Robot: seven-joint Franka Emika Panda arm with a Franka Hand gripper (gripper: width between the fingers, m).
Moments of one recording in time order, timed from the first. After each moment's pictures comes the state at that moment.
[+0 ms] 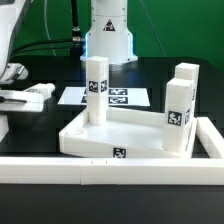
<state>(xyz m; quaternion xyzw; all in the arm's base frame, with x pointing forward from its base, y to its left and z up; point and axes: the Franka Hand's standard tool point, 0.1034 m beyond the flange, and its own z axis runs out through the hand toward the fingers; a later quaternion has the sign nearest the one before) 0.400 -0.207 0.000 -0.81 0.17 0.51 0.21</state>
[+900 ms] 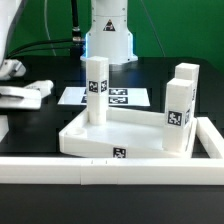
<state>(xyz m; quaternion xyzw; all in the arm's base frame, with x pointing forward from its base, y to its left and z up) 0.415 -0.210 0.028 -0.81 0.17 0.51 0.21</state>
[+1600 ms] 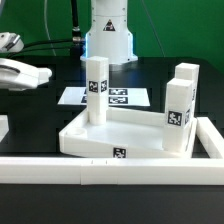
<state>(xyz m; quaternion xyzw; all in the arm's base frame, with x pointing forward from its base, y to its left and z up) 0.443 -0.203 0.058 -0.84 0.17 0.48 0.19</state>
